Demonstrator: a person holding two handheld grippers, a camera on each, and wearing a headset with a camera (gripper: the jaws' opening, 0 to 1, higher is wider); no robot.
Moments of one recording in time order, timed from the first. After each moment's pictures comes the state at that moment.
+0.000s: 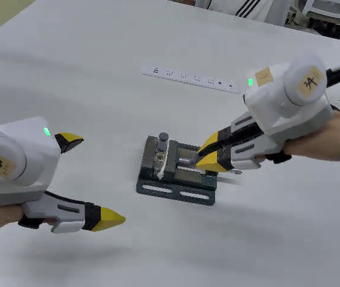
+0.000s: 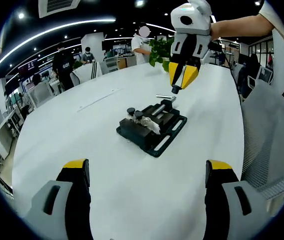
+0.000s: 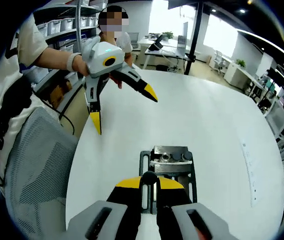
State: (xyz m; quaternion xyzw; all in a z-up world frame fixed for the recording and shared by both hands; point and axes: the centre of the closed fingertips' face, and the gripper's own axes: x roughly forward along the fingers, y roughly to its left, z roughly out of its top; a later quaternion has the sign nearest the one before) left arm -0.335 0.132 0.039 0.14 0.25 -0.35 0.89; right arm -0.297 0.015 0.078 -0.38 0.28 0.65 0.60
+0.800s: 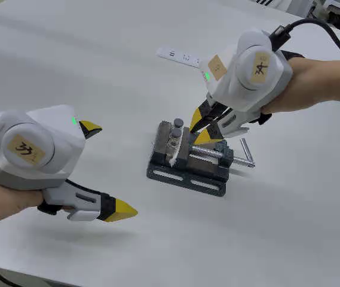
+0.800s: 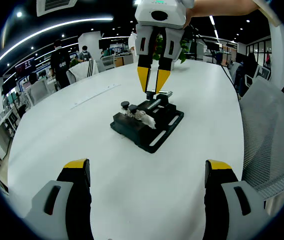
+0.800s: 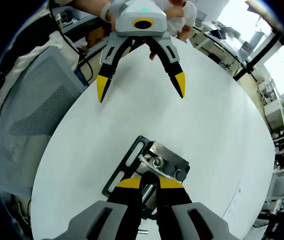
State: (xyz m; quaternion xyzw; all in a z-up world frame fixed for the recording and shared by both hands) left arm -0.338 0.131 0.023 0.13 0.25 -0.36 0.89; right arm -0.273 0.044 0.050 -0.59 0.21 0.68 0.38
